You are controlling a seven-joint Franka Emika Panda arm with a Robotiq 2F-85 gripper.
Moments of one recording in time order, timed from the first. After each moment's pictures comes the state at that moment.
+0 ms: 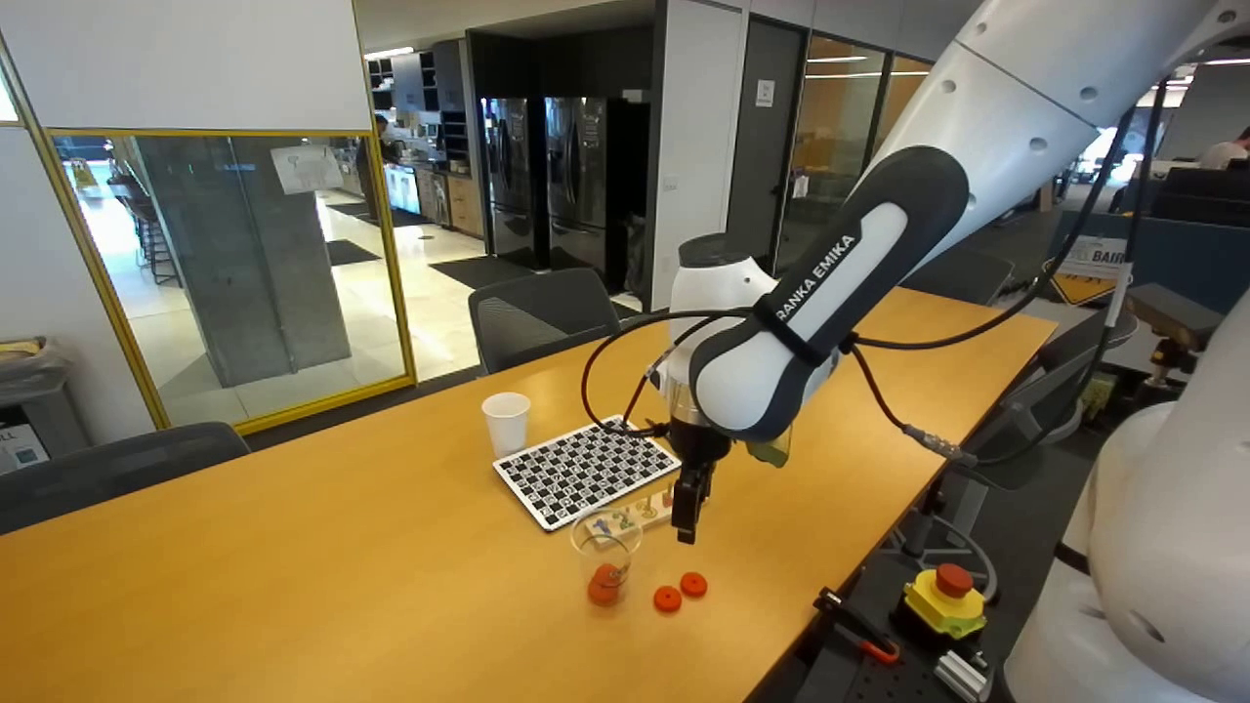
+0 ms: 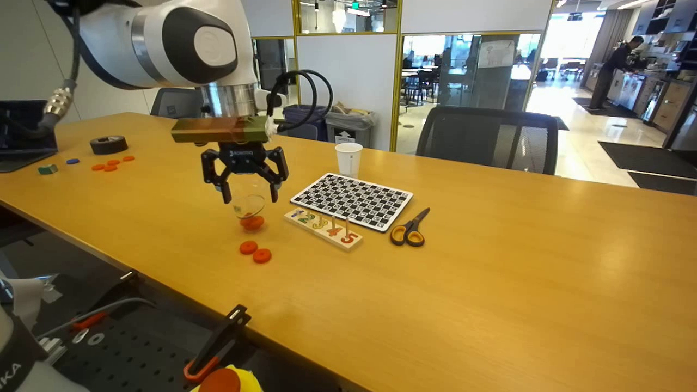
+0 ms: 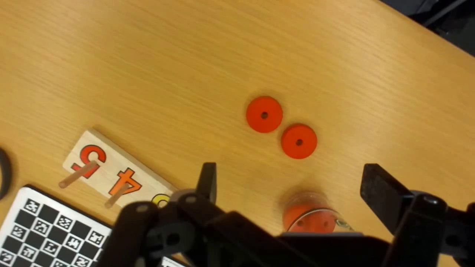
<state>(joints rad) 0.00 -0.13 -0.01 -2.76 -0.11 2.62 -0.33</state>
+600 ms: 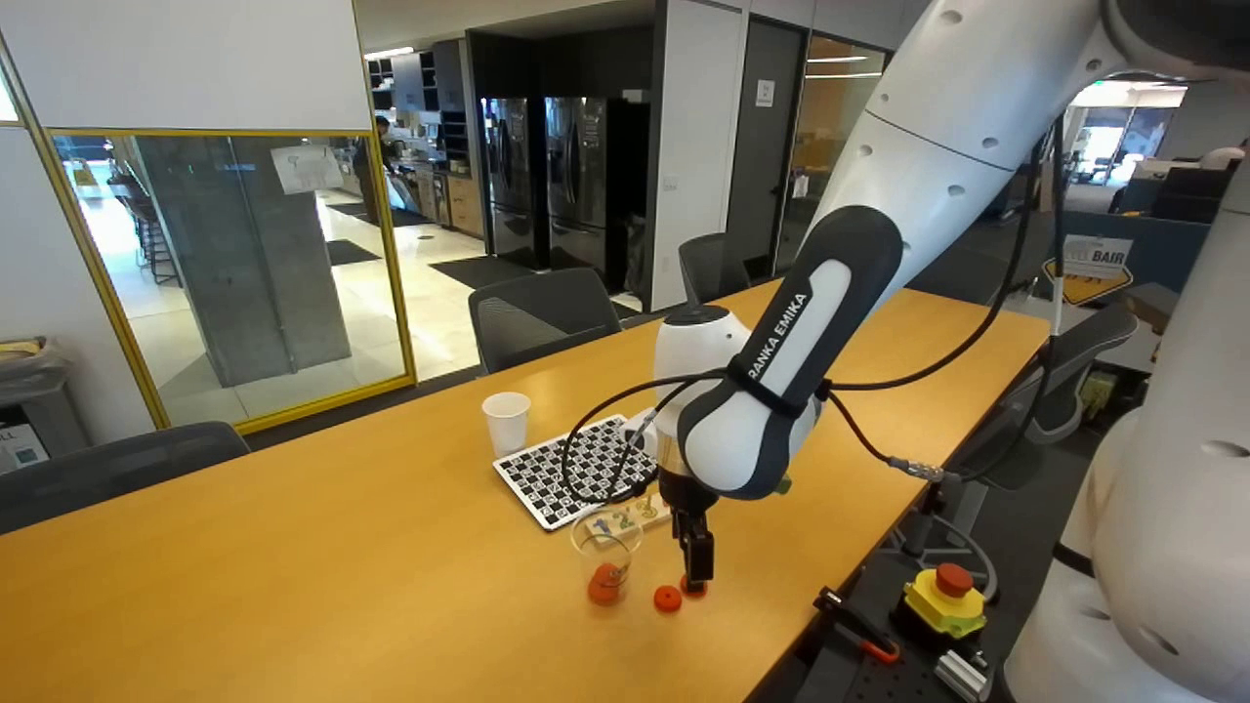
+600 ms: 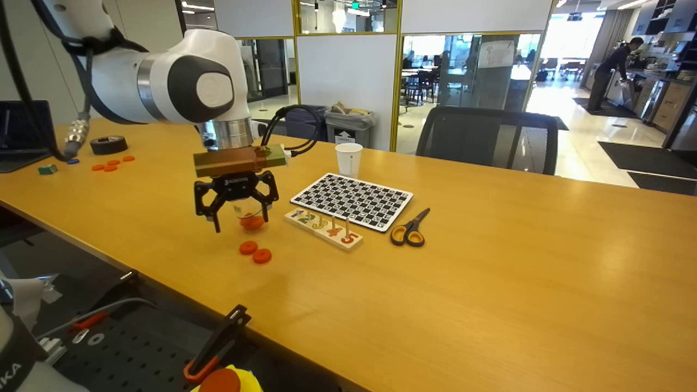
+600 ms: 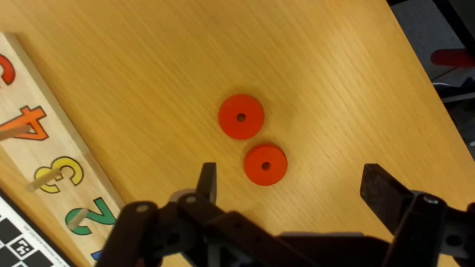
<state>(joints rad) 0.04 0.04 0.01 -2.76 -0.10 2.76 -0.72</state>
